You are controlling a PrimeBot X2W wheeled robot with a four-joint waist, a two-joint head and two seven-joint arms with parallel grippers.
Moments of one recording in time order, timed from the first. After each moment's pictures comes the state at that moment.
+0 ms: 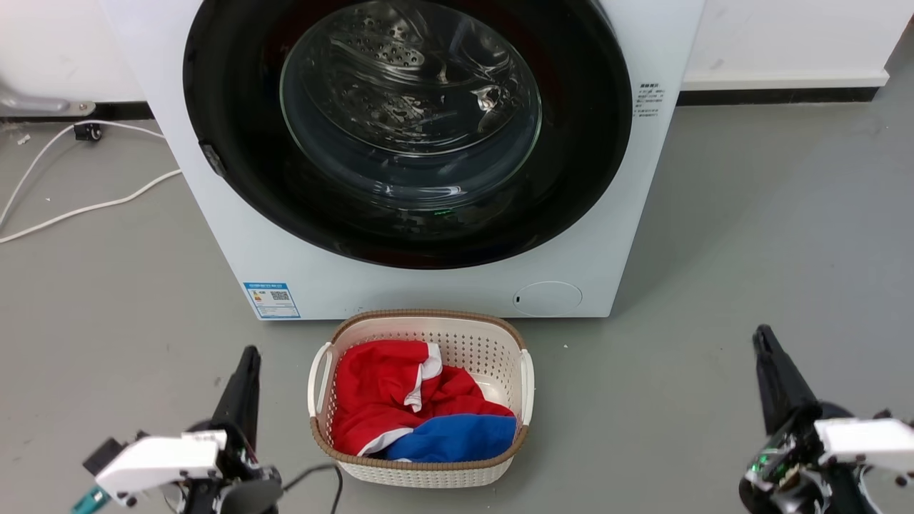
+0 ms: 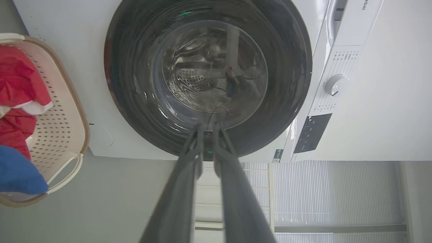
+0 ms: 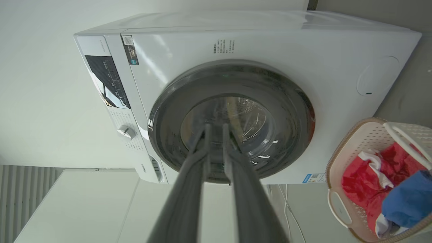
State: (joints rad) left arm -0.10 0.05 0.11 0.25 -1.61 -0.13 0.11; right arm -0.10 -0.06 -0.11 0.25 1.62 0.13 0.11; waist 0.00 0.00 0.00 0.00
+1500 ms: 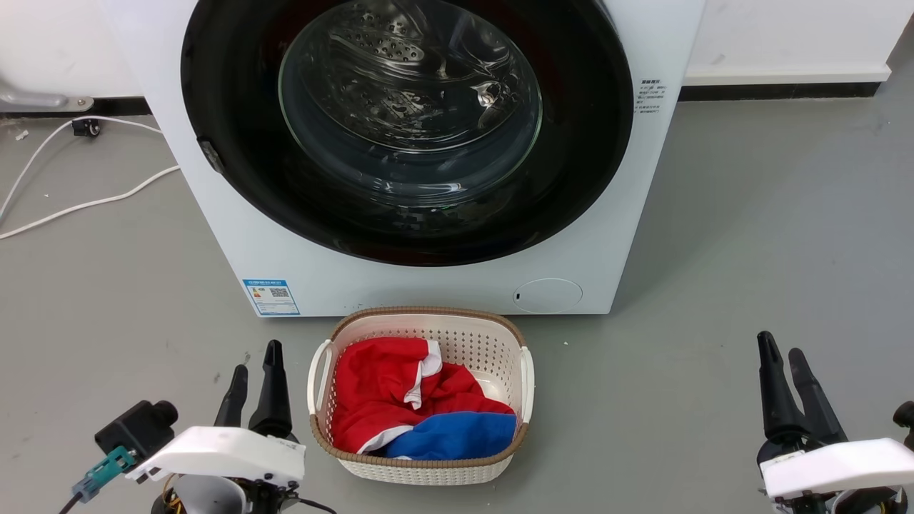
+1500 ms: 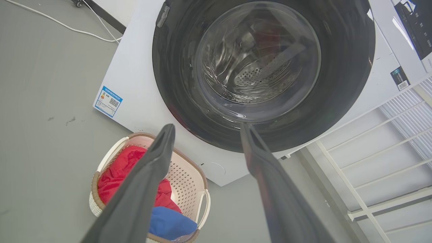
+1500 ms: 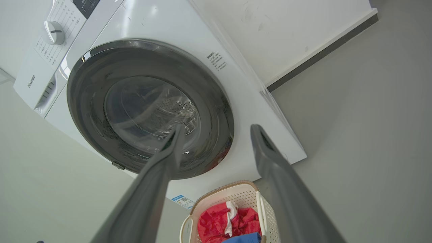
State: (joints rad) left arm -0.03 0.08 -0.03 0.10 -0.83 0.07 -0.06; right arm 0.03 -0.05 -0.09 0.07 0.74 0.13 -0.06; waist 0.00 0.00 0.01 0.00
